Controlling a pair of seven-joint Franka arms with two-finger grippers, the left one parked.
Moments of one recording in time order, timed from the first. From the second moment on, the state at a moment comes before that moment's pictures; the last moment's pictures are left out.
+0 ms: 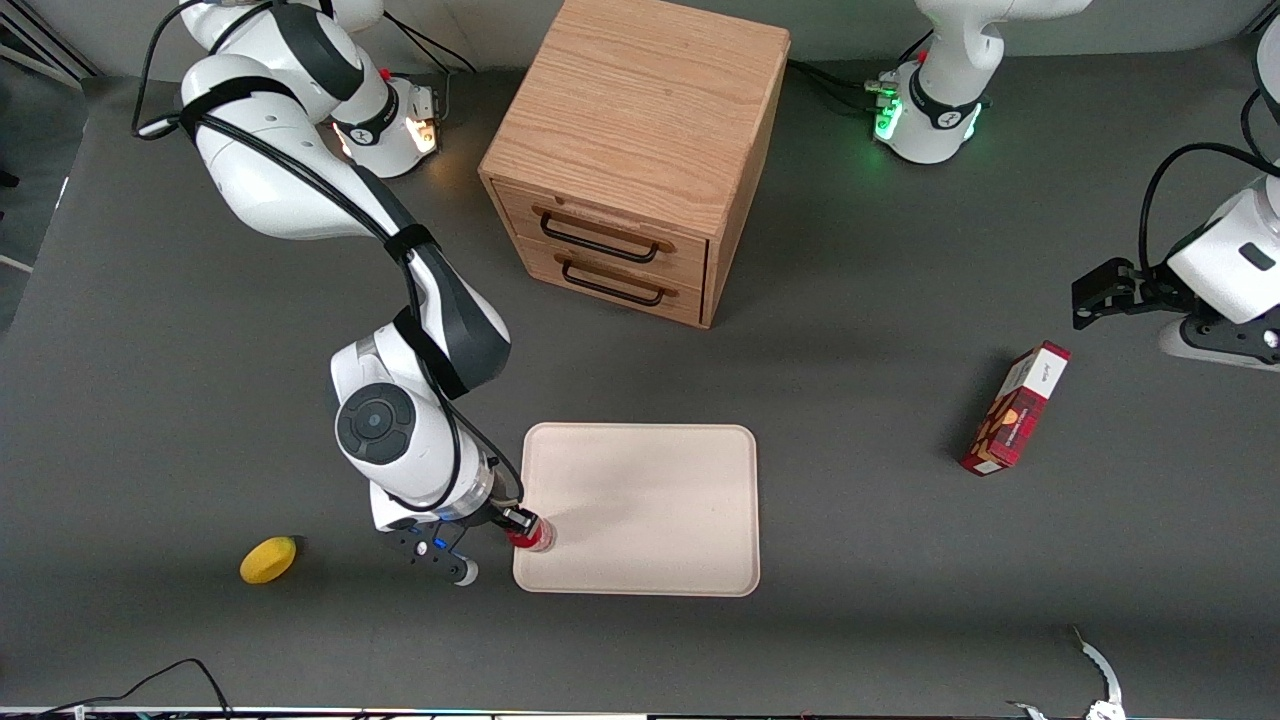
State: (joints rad) arm 0.24 0.93 0.31 -0.96 -0.26 2.01 0.97
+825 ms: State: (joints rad) arm 0.07 0.33 0.39 -1.08 -0.17 1.42 0.59
